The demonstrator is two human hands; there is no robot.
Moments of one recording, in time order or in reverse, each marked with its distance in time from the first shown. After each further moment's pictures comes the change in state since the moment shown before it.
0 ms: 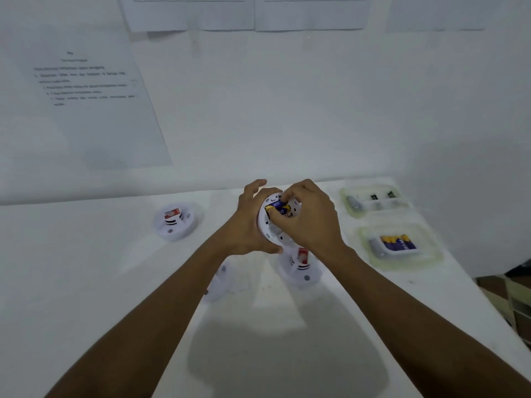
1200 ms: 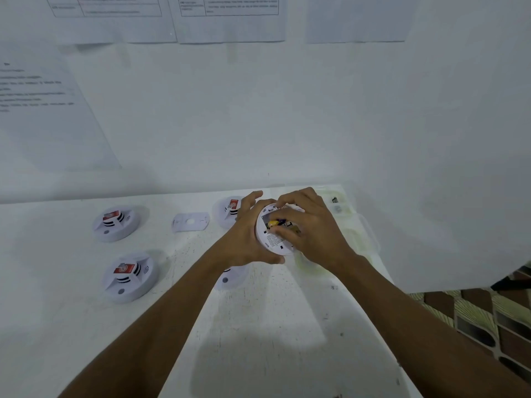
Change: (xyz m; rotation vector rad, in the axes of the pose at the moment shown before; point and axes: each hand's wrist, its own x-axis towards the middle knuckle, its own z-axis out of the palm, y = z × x) left_hand 0.052 0.096 0.124 0.046 0.083 0.031; right_hand -0.010 0.137 -0.109 -0.060 0.025 -0.587
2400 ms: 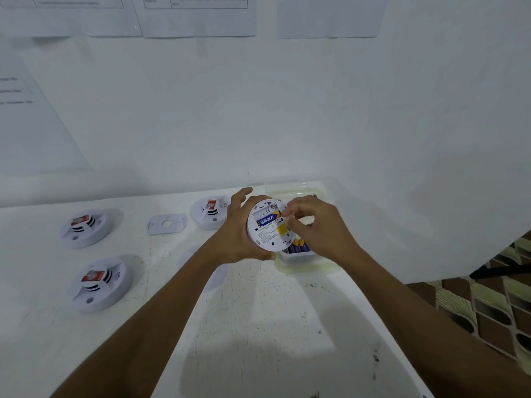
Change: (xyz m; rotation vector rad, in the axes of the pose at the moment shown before) left_hand 0.025 -0.019 0.028 -0.026 0.015 0.014; right_hand -0.017 0.016 -0.045 0.389 -0.124 0.635
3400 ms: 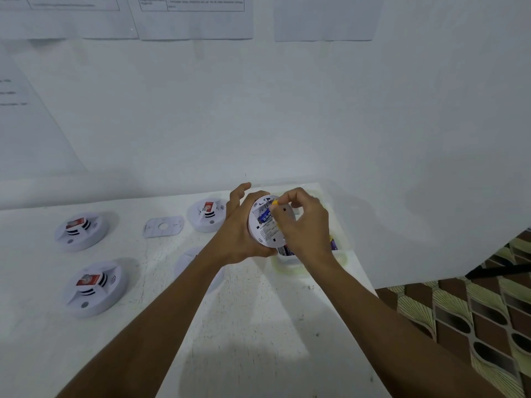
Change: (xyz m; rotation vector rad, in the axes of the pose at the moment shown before) left_hand 0.011 0.013 0.008 -0.061 0.137 0.038; right_hand 0.000 -0.031 0.031 0.115 0.333 0.090
